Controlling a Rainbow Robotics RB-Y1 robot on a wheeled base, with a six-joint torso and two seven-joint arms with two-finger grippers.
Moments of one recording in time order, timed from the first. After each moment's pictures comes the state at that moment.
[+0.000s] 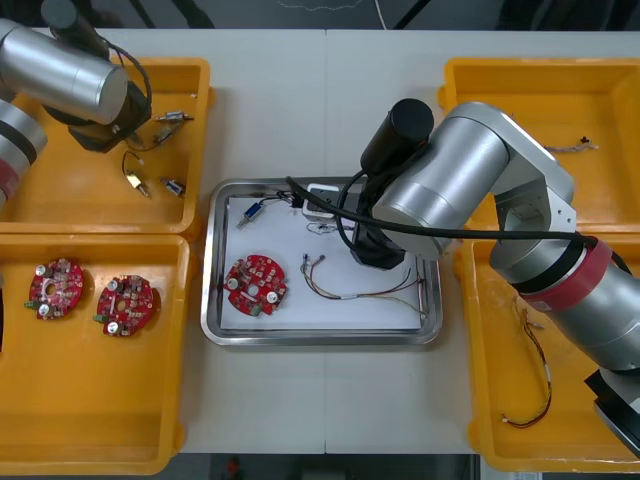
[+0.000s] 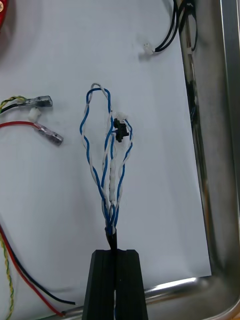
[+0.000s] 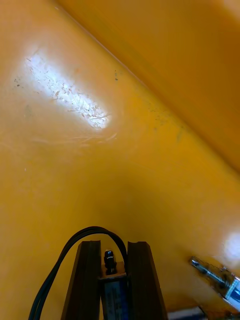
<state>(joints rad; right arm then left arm) -0.72 -0.43 0.60 -1.83 -0.46 1.60 2.03 -0.99 0.63 -0.38 -0.90 0.45 1.06 -0.49</state>
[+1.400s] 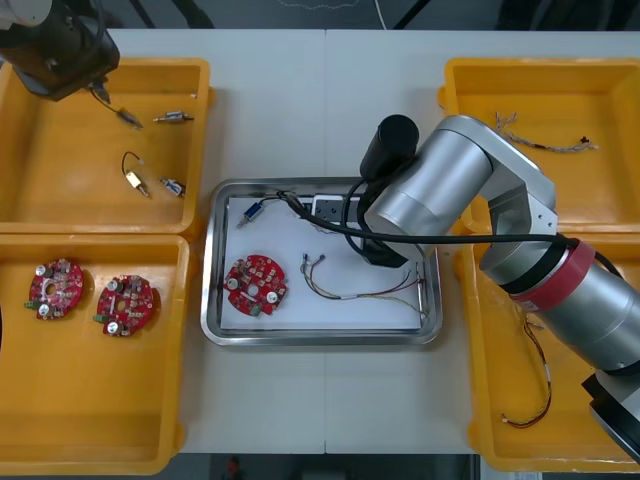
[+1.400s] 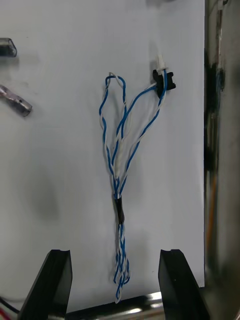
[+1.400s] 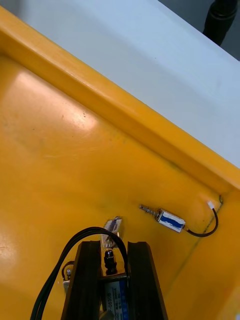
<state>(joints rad) -0.73 -0.42 0.63 -1.74 -0.38 1.57 2.15 -0.99 0.69 -0.12 -1.21 0.49 1.42 -0.77</state>
